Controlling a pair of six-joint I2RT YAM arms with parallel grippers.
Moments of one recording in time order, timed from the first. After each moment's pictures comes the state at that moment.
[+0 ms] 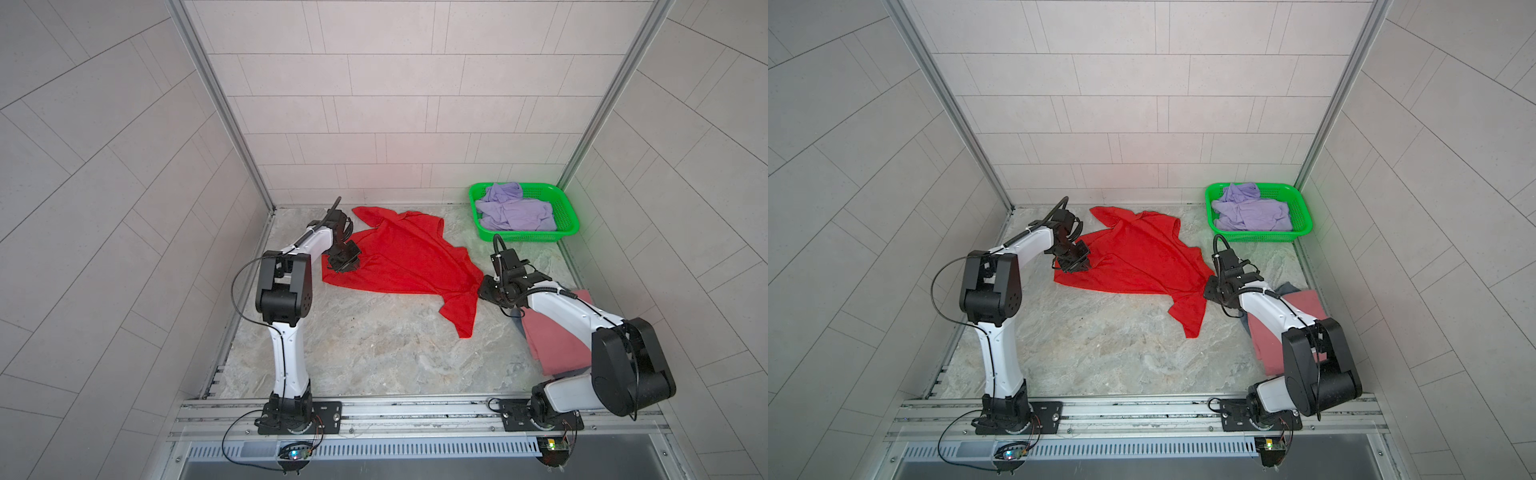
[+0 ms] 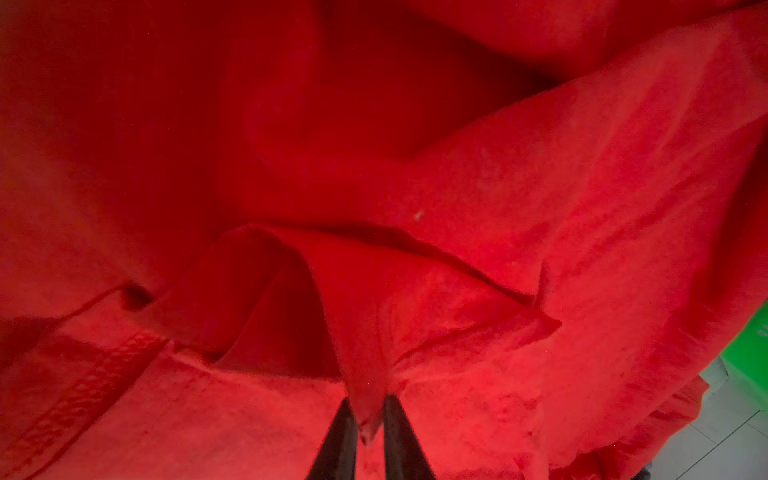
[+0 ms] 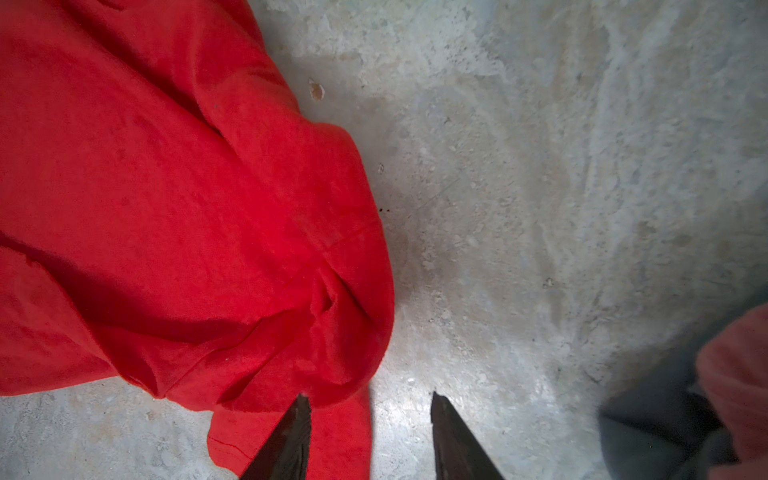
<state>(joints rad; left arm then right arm) -0.12 2.10 1.59 -0.84 0.32 -0.75 0.22 1.41 0.82 -0.50 0.00 0.64</state>
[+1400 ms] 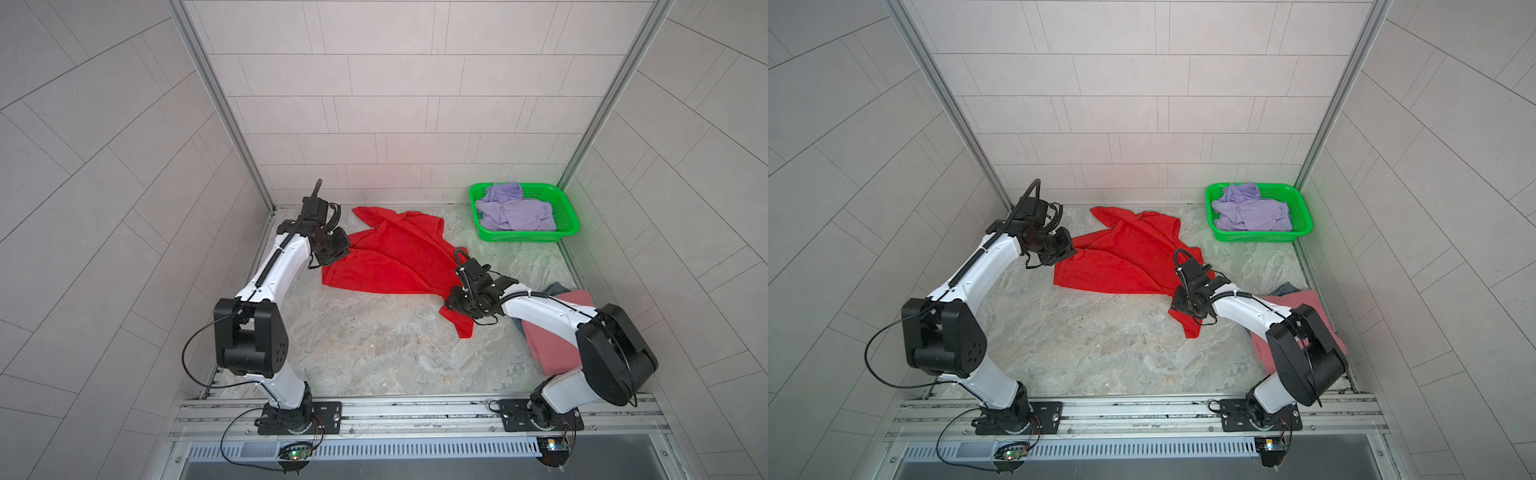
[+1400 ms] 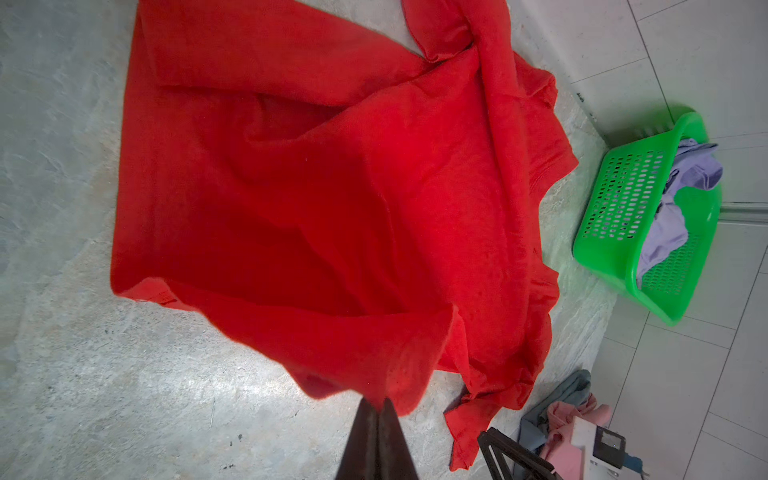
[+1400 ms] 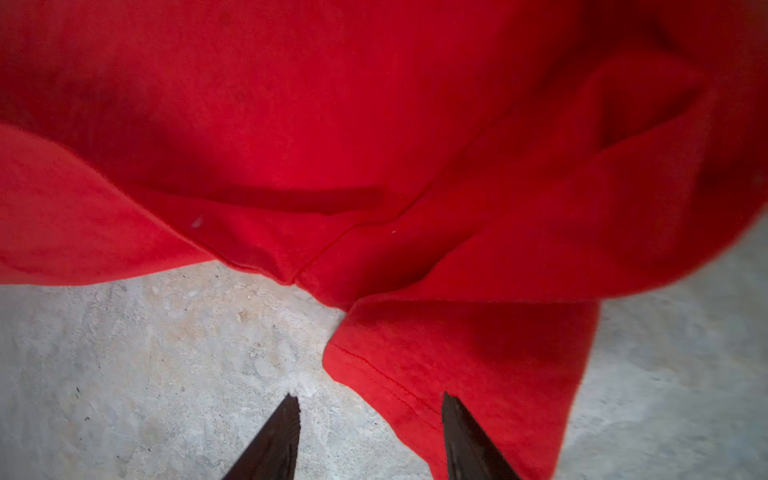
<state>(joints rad) -0.10 1.65 1.45 -0.86 0.33 -0.63 0.55 1.53 0.89 -0.48 -0.02 0.86</state>
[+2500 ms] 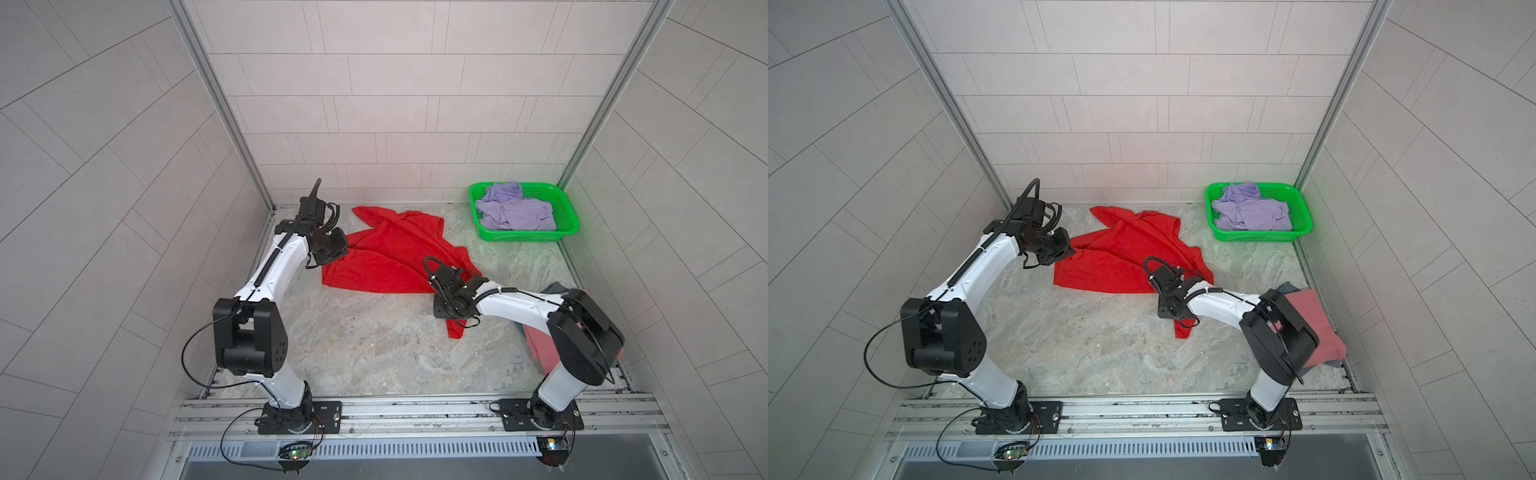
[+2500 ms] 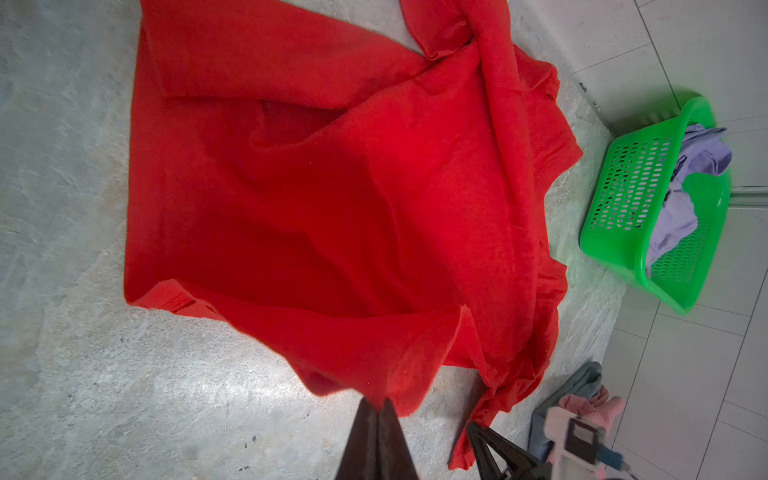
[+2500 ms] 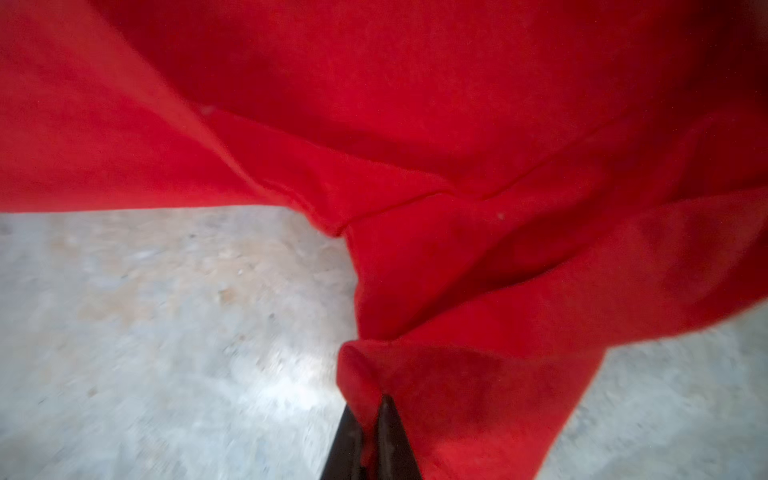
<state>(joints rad) -0.07 1.65 1.44 -0.86 0.35 -0.58 0.69 1.58 0.98 -0.57 0.15 0.75</state>
